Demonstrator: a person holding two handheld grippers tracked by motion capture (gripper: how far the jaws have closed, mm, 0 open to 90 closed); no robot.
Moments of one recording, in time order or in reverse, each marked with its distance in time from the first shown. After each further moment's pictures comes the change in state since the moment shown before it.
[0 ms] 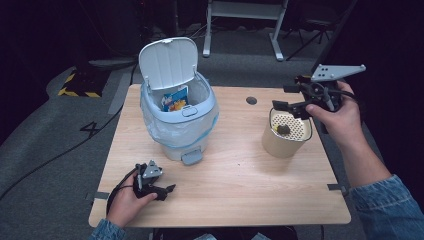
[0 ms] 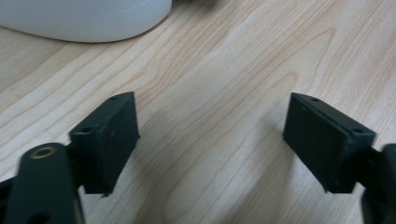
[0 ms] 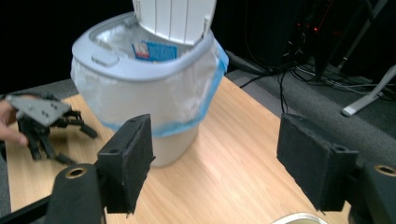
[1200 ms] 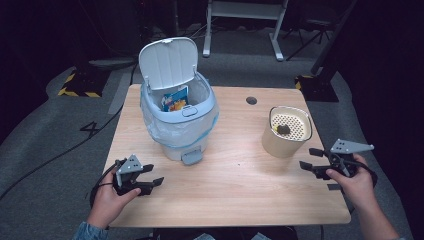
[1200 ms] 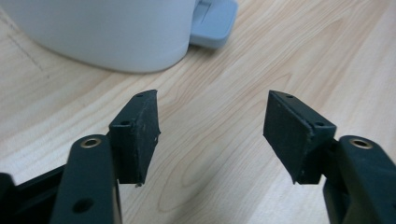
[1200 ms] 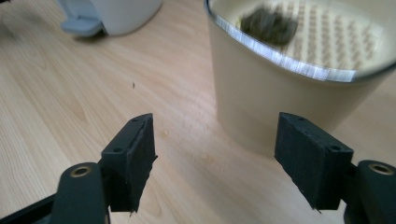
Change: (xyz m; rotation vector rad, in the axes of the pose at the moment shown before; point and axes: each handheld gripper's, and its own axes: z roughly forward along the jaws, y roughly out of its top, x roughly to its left) left arm 0.014 0.011 -0.060 -0.123 -0.064 -0.049; right arm -0.004 -0.229 -0.026 0.135 -0.087 0.186
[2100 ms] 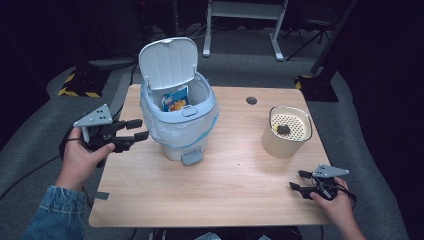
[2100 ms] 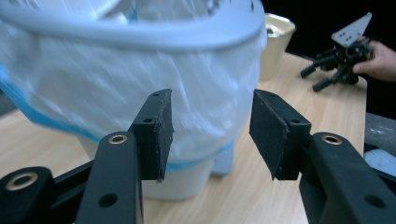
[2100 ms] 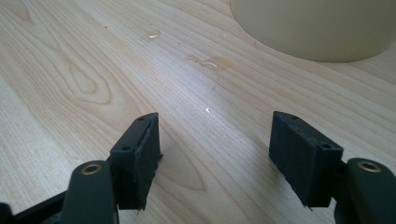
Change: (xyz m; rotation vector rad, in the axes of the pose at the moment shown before) left arm 0.046 0.112 -0.087 -0.259 -0.073 0.107; right arm 0.015 -0.078 0.045 0.090 -0.051 -0.021
